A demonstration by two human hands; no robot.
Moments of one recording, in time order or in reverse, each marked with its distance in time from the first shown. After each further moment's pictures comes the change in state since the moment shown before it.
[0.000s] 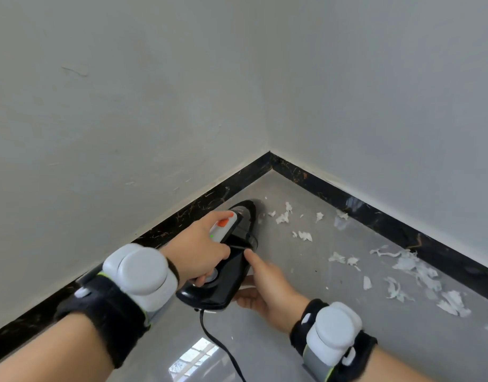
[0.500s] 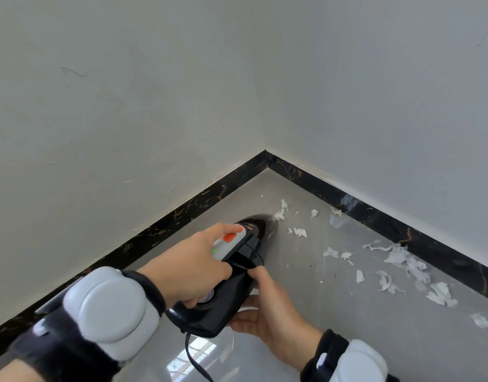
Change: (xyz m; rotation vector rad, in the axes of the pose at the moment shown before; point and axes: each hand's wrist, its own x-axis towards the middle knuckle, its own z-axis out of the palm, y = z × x) left_hand -0.043 0.008 0.003 0.137 -0.073 0.070; right_hand -0.046 0.022 -0.005 0.083 -0.004 0.064
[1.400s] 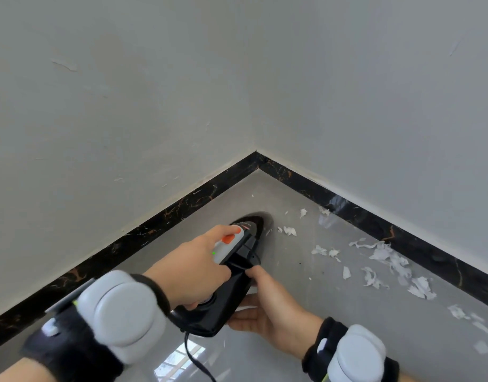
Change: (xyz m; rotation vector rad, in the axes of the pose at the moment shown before) left_hand -0.003 -0.002 0.015 0.110 -0.003 0.045; right_hand -0.003 -0.006 -0.011 -0.035 -0.009 0.065
